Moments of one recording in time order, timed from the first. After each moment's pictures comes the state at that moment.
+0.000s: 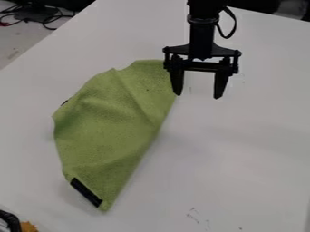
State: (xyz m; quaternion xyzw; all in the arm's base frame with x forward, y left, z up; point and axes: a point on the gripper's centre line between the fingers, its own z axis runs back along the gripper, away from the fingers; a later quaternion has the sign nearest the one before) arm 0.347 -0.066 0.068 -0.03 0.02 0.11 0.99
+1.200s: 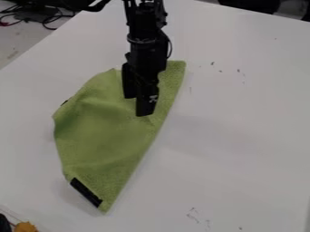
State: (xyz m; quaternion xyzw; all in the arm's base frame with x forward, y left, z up) arm 0.314 0.024 0.036 -0.01 0.05 -0.37 0.93
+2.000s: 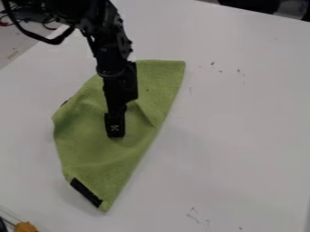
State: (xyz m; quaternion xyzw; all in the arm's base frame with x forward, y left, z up) arm 0.290 0.044 0.004 0.02 -0.01 -0.50 0.86
